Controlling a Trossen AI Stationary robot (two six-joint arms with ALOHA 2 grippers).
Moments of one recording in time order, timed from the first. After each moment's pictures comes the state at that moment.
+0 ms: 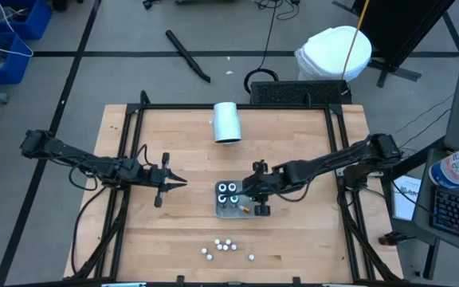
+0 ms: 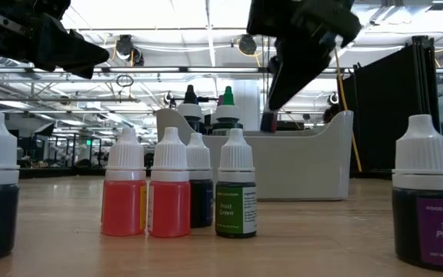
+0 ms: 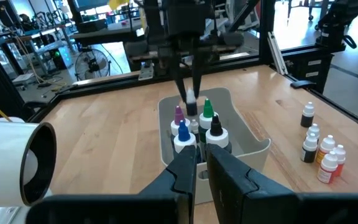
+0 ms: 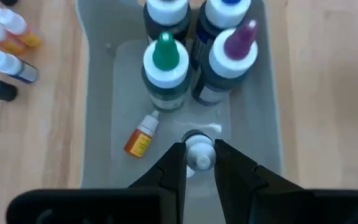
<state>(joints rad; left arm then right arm) -0.26 0.69 0.19 0.35 -0.16 0.11 0.21 1.67 1.19 -0.56 0.13 0.16</state>
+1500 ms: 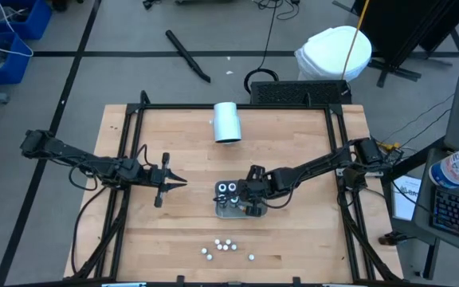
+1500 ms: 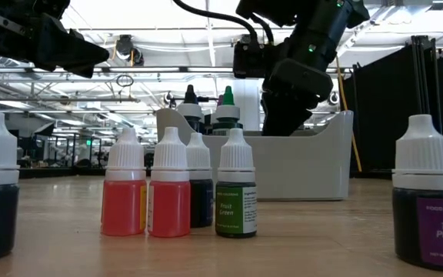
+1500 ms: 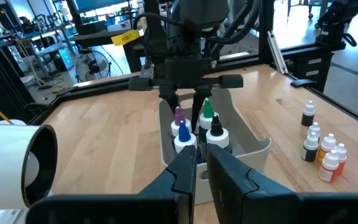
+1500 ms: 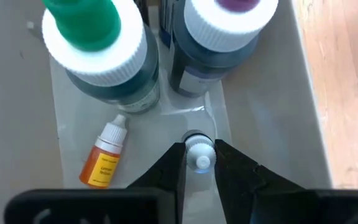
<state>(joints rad) -0.26 0.69 0.19 0.36 -0.16 0.12 0.20 1.83 1.19 -0.49 0.21 0.28</state>
